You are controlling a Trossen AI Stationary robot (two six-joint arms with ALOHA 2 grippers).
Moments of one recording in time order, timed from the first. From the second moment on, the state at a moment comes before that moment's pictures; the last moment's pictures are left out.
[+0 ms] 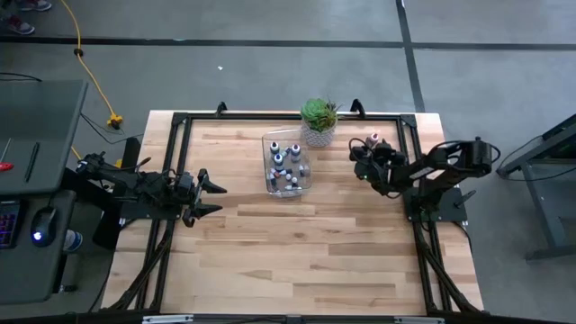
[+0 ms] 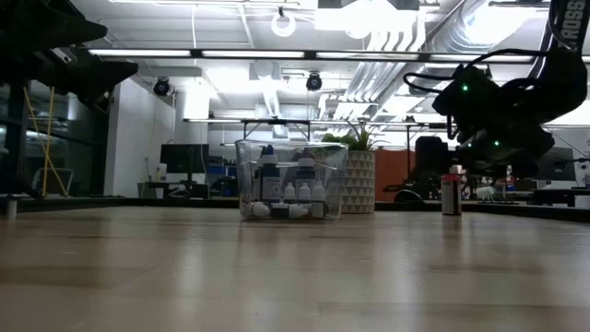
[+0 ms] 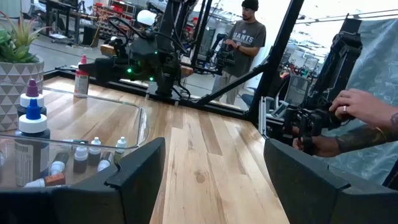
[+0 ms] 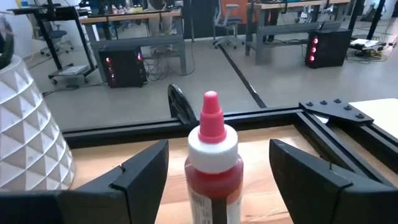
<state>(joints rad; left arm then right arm) -0.37 0.01 0.01 0.05 -0.27 -0.27 -0.28 1.53 0.23 0.60 1.30 0.80</state>
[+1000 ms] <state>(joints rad) -0.37 0.01 0.01 0.05 -0.27 -0.27 -0.43 1.53 0.27 0.57 1.09 0.82</state>
